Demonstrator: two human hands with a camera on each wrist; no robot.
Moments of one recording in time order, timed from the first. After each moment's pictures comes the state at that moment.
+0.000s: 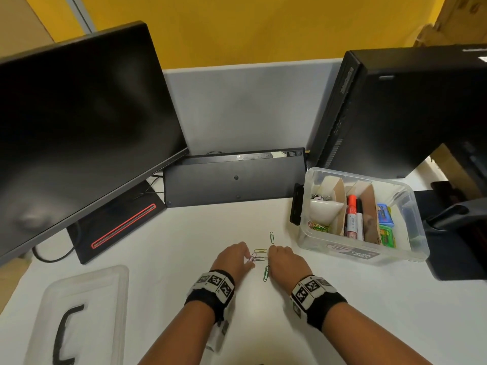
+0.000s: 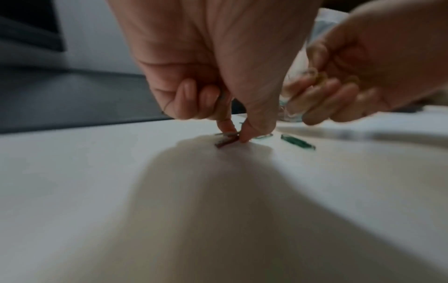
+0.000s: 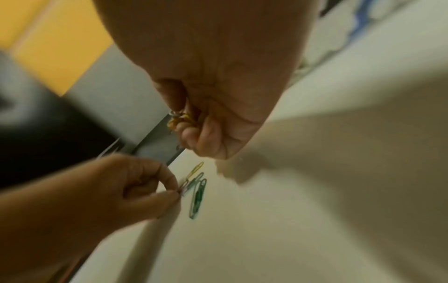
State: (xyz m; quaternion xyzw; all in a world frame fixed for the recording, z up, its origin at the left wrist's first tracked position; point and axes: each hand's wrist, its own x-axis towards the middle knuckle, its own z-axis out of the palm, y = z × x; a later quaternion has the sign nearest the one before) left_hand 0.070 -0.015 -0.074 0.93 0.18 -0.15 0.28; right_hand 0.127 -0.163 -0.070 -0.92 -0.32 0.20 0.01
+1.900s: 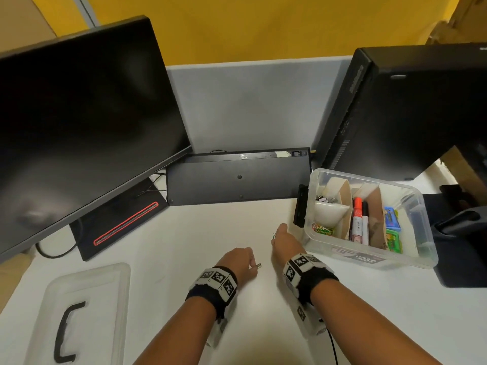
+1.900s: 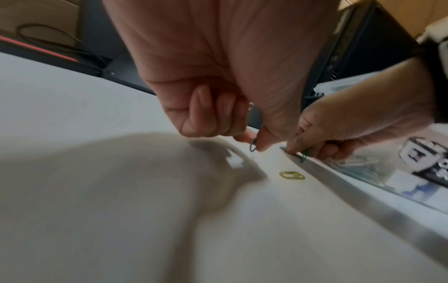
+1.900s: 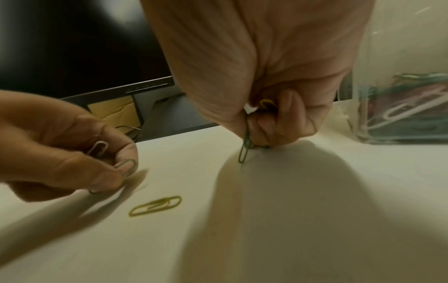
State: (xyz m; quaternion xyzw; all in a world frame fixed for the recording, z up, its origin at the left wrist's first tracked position) left_hand 0.077 -0.016 -0.071 0.92 0.15 -0.23 0.27; right_hand 0.170 -0.134 -0.079 -0.92 -0.12 0.31 0.20
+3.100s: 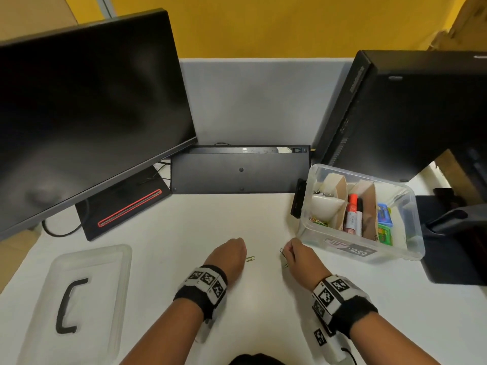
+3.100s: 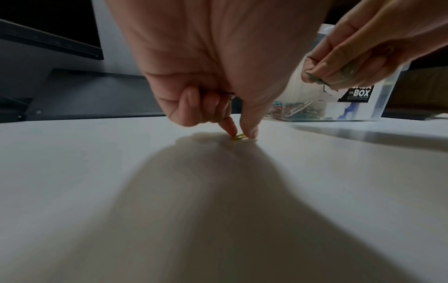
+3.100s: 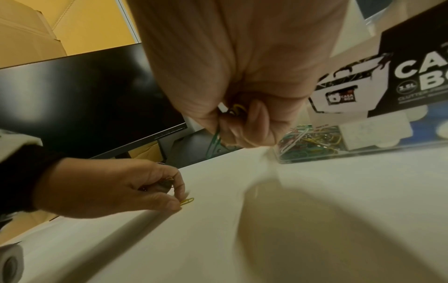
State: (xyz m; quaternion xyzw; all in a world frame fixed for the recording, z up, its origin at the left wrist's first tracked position) left_hand 0.045 -0.023 -0.054 0.93 0.18 -0.16 0.27; right_hand 0.130 -0.204 -0.049 -0.90 -0.20 0.27 0.28
